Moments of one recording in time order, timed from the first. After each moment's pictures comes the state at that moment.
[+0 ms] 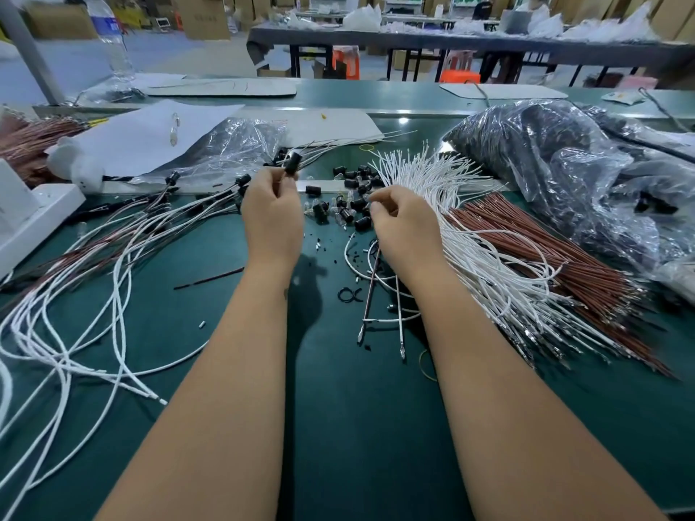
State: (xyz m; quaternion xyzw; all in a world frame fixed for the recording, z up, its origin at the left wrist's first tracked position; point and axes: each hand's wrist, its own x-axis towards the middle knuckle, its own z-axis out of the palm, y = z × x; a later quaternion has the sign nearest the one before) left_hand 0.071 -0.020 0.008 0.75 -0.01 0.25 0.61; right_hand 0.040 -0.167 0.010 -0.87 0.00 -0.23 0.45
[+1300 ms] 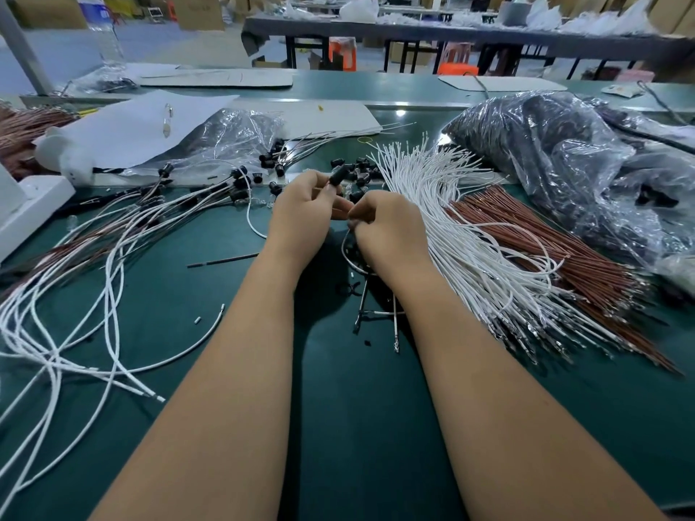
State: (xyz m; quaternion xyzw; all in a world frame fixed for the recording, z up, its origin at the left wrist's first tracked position) left_hand 0.068 -0.035 0.005 0.78 -0.10 0.09 0.62; right_hand 0.042 -0.153 0.001 -0.91 -0.01 -0.22 0.34
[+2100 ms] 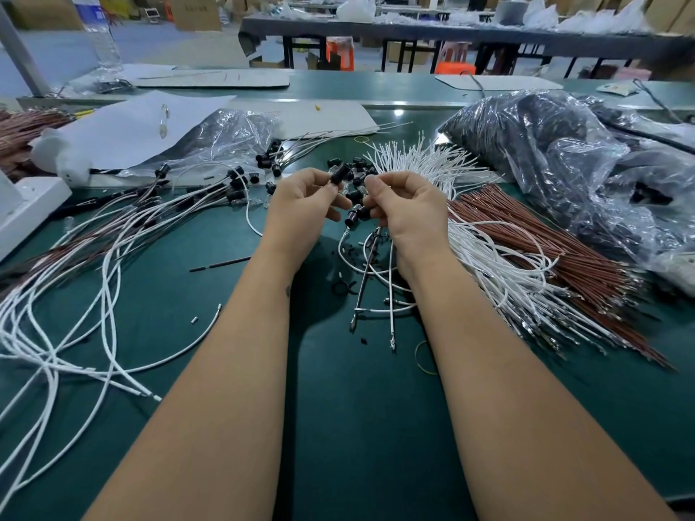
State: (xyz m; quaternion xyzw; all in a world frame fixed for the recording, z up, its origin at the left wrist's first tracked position) left_hand 0.060 -0.035 0.012 0.75 -0.10 0.09 0.65; right_hand 0.038 -0.166 0.015 -0.66 0.04 -0.21 0.72
